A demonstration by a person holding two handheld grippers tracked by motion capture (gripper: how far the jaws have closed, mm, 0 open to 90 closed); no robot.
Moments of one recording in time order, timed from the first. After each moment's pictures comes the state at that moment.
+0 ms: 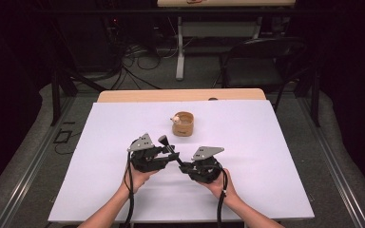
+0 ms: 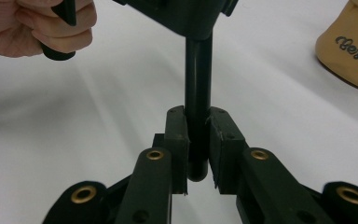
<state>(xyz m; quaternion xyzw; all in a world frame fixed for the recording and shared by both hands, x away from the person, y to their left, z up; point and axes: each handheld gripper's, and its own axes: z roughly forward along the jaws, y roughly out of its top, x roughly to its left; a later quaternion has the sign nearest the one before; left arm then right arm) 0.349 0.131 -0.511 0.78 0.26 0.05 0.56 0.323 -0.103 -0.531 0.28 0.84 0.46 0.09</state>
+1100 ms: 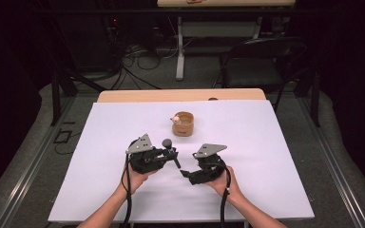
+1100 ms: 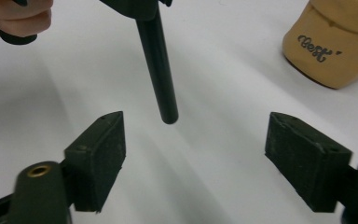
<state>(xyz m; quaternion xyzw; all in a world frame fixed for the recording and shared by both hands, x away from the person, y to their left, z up) 0.341 0.133 -0.501 0.80 0.23 0.07 0.56 0.327 -0.114 -0.524 0.29 0.84 0.44 0.12</state>
